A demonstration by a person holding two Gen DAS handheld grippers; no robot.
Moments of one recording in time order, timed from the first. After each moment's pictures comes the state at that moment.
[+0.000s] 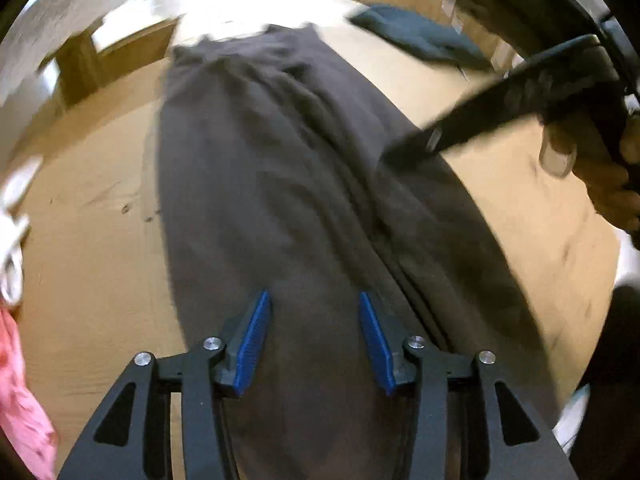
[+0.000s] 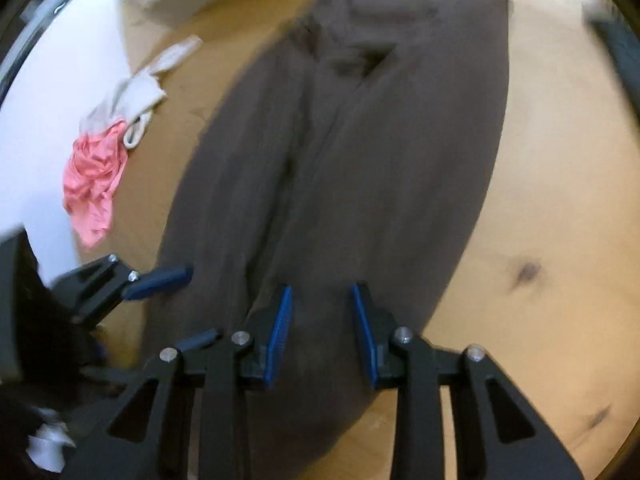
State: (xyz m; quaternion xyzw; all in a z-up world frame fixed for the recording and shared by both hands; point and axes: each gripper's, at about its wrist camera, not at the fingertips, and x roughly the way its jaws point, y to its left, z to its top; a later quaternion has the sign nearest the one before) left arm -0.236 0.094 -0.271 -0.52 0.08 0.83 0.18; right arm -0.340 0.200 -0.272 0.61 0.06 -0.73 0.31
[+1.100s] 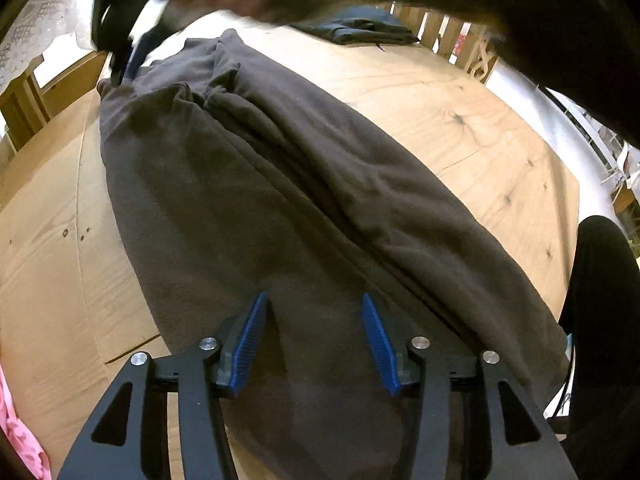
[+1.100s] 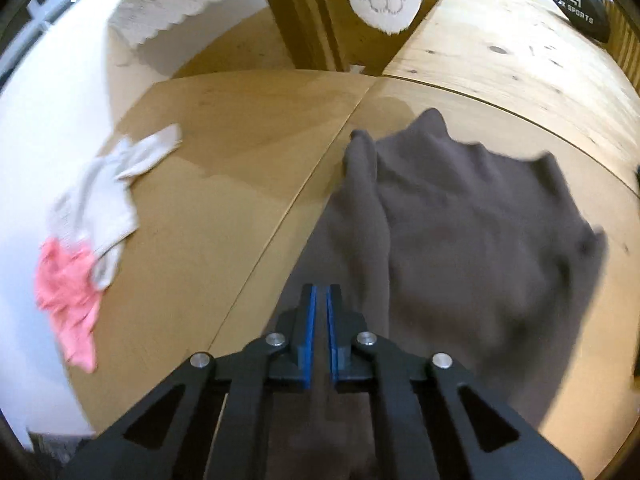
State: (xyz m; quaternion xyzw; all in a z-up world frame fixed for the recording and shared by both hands) left arm -0.271 0.071 -0.288 -0.51 0.10 0.81 0.28; right arm -0.525 0.062 -0.288 0.55 0.06 -0.78 0.30
